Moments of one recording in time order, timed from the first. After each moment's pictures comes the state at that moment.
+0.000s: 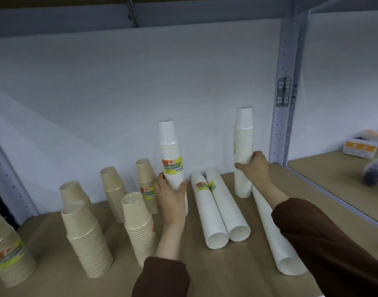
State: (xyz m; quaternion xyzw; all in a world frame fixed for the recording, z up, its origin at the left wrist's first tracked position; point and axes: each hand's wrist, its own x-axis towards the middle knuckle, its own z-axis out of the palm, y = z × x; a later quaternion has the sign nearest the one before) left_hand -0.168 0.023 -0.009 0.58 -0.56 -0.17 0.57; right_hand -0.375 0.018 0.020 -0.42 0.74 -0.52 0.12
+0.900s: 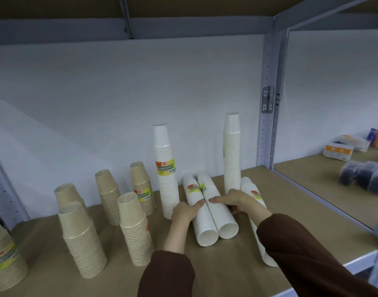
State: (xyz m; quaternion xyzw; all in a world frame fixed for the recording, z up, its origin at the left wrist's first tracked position) left_hand -0.193 0.038 -0.019 0.64 -0.62 -0.40 0.19; right_hand -0.337 0.057 -0.004 -0.42 0.76 -0.28 0.41
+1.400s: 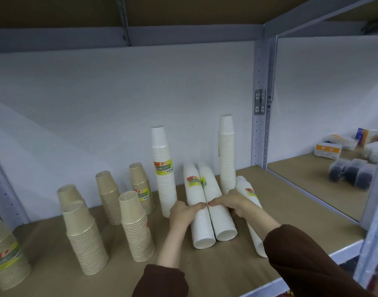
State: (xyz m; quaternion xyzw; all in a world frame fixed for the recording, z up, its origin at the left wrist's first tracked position) left_hand -0.185 0.059 -0.021 0.59 -0.60 -0.44 0.31; right_hand -0.329 0.087 -0.003 -0.39 0.71 -0.40 0.44
